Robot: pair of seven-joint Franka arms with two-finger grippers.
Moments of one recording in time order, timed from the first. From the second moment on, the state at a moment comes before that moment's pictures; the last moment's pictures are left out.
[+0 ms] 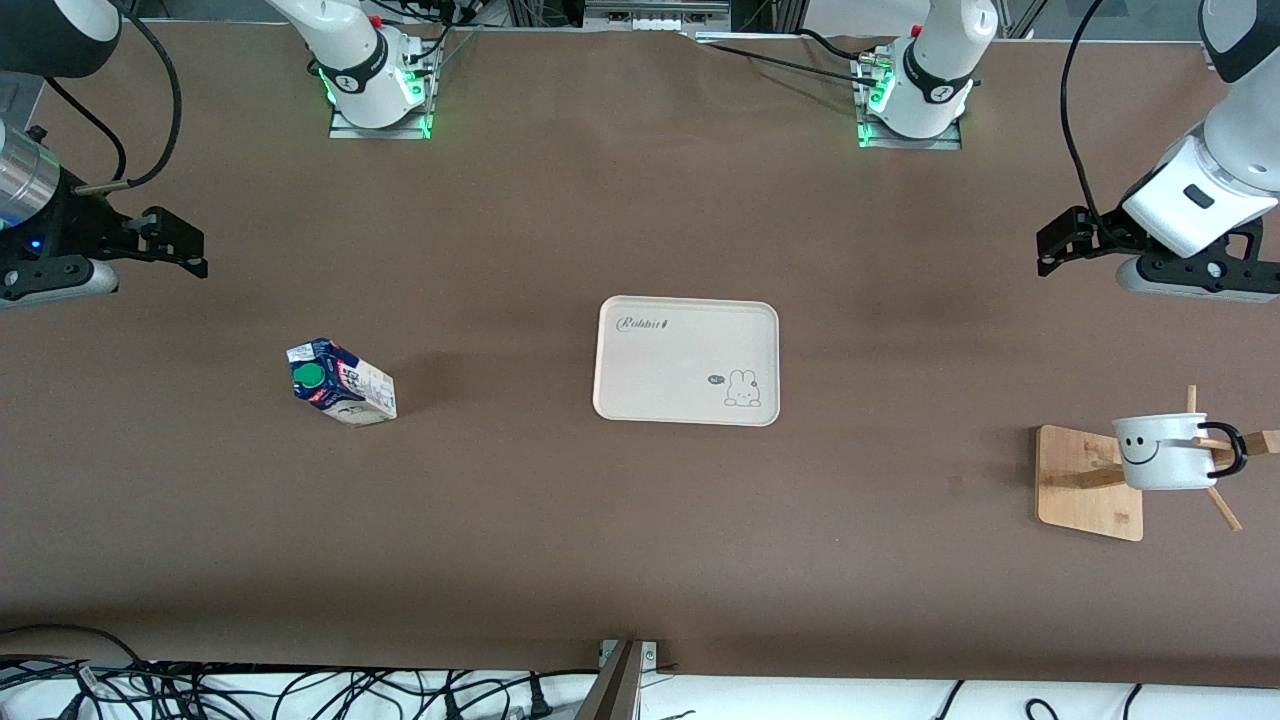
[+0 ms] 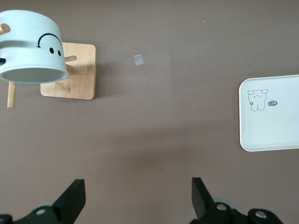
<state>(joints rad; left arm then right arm) -0.02 -0.02 -0.04 -1.73 0.02 1.71 0.03 0.04 0.05 -0.01 -1.62 -0.03 1.68 -0.16</state>
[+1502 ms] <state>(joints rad) -0.02 -0.02 -0.04 -1.73 0.02 1.71 0.03 0.05 0.26 0.01 -1.62 -0.02 1.77 -0.16</state>
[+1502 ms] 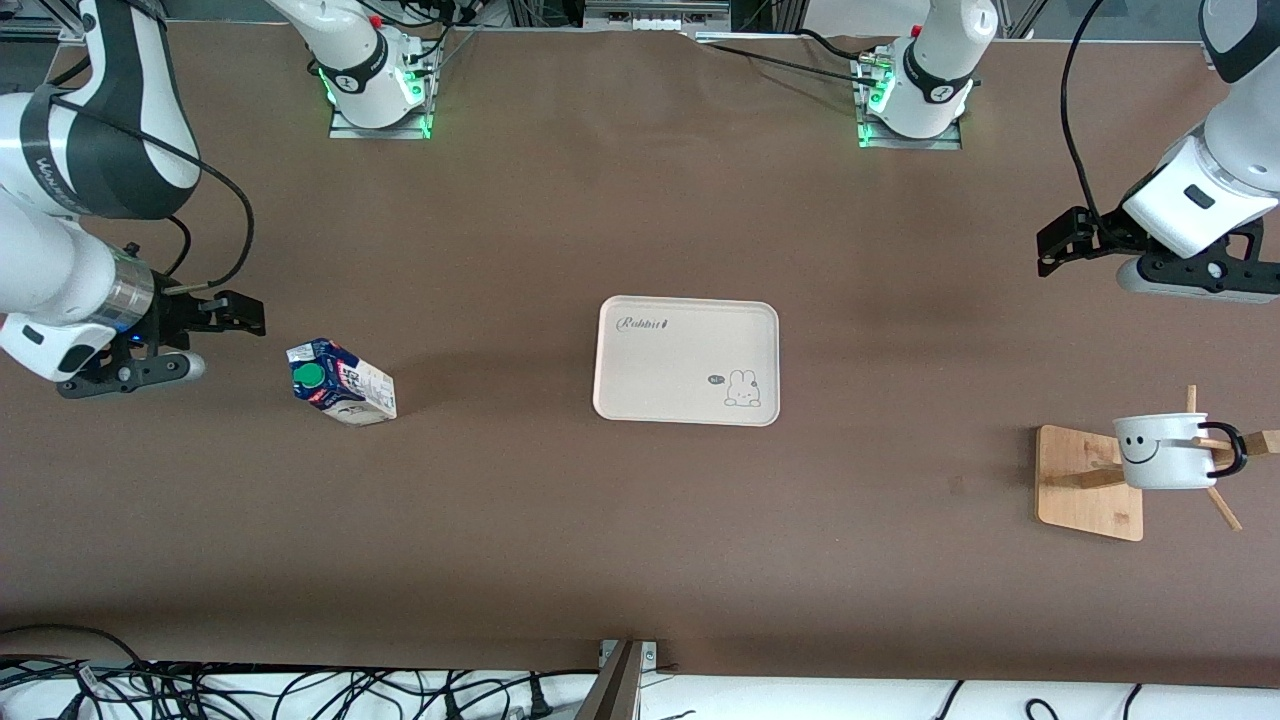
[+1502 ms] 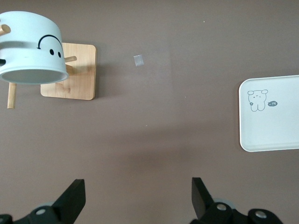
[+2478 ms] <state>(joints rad) -0.02 -0.01 -0.04 -1.72 0.02 1.71 0.03 0.10 0.37 0.02 -1.73 -0.02 1.97 -0.13</state>
